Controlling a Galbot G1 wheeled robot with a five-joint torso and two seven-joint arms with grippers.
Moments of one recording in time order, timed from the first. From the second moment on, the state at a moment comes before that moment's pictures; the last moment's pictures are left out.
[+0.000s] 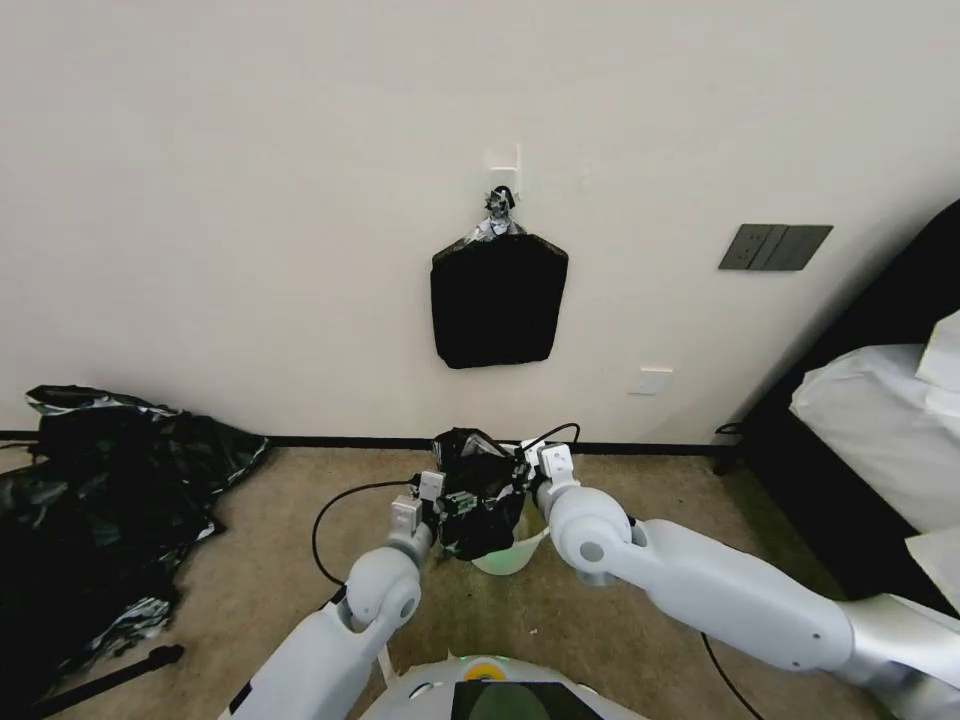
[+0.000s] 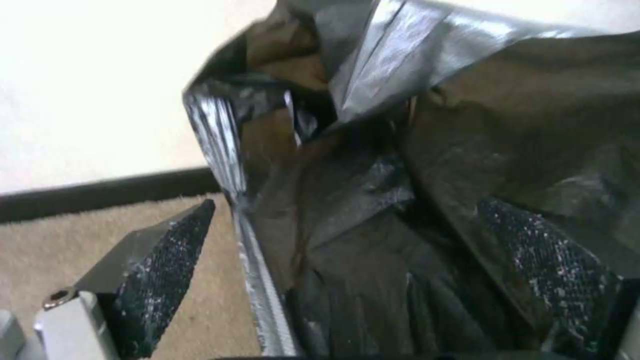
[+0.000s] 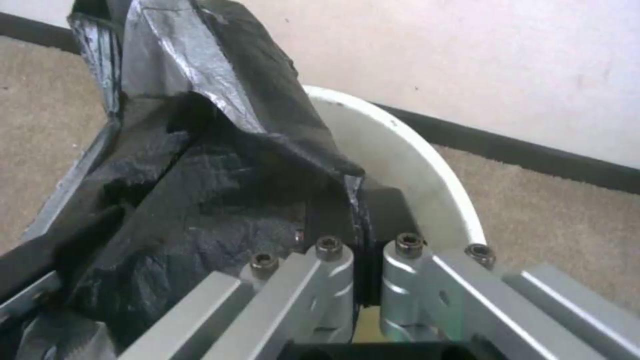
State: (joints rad) left arm 1.21 -1.14 0.00 -2.02 -0.55 0.45 -0.41; right arm -0.54 0.80 -0.54 2.17 1.39 -0.54 1.15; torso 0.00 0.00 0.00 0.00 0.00
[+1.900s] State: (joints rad) left arm 0.95 -1.28 0.11 -1.80 -1.01 0.69 -0.79; right arm -0.65 0.80 -0.44 2.13 1.35 -0.53 1.12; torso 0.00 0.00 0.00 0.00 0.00
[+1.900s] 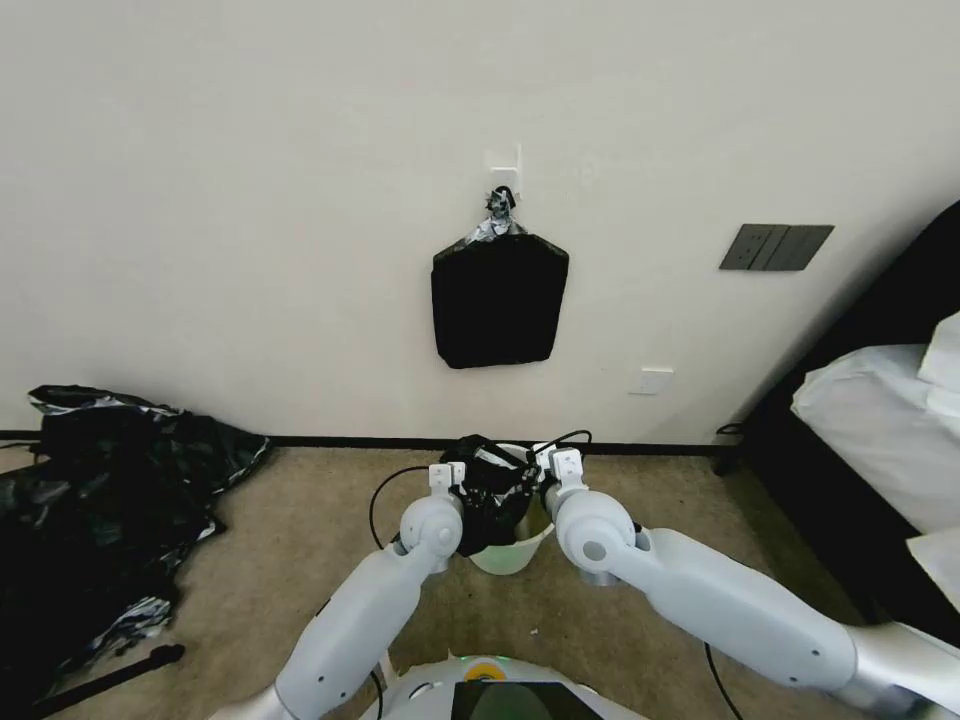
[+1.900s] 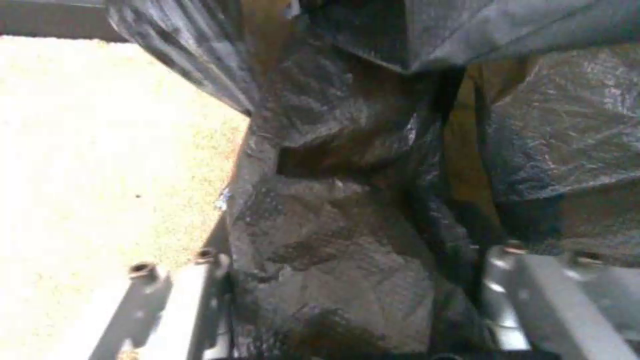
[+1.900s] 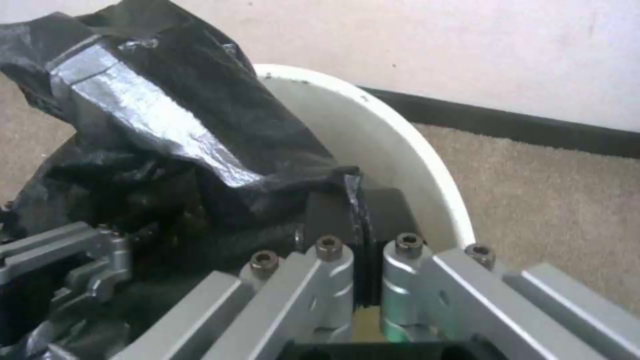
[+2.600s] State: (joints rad) left arm 0.98 -1.27 0.10 -1.85 -1.00 0.55 -0.82; right arm -0.77 0.76 -0.34 2.22 1.29 -0.52 1.08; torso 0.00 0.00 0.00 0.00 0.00
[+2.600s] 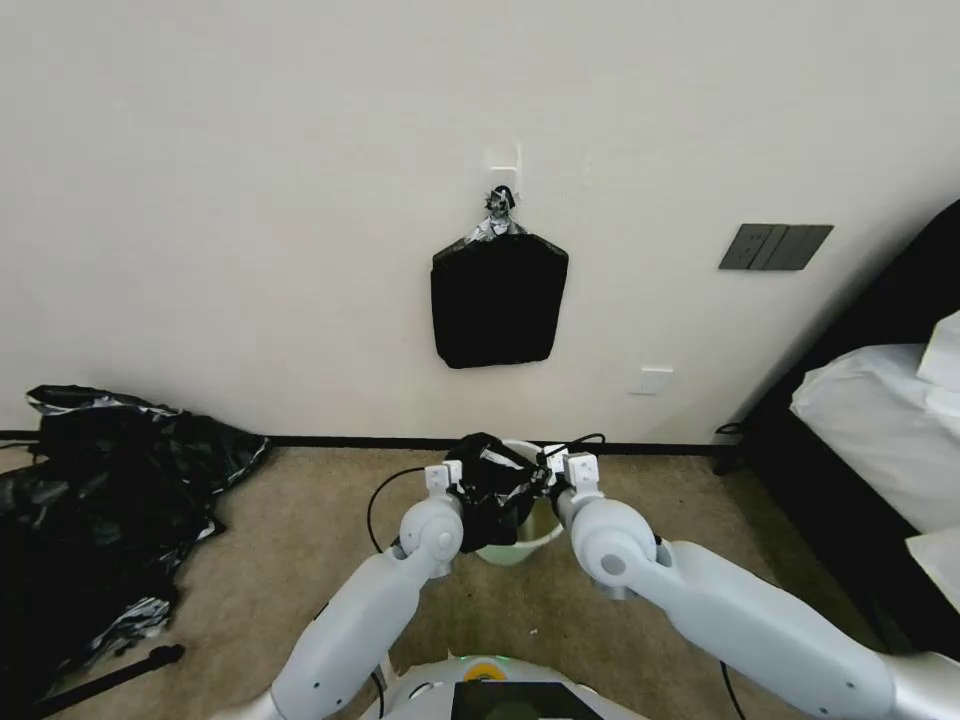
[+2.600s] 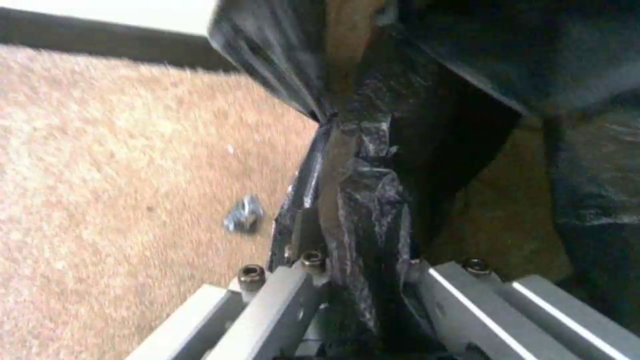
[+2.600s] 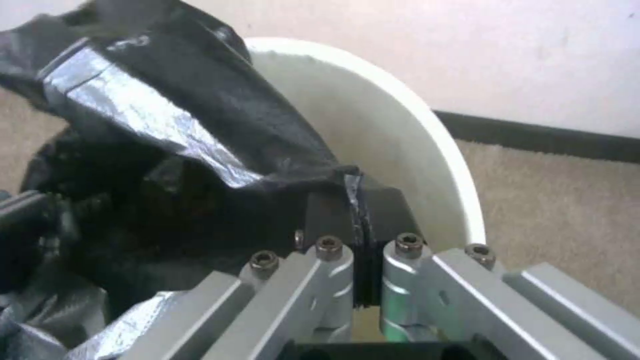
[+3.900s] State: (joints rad) left arm 1.20 -1.17 -0.06 -2.06 -0.76 0.35 -0.62; right arm -0.89 0.73 0.01 2.36 1.22 -0.52 1.03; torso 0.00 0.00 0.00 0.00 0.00
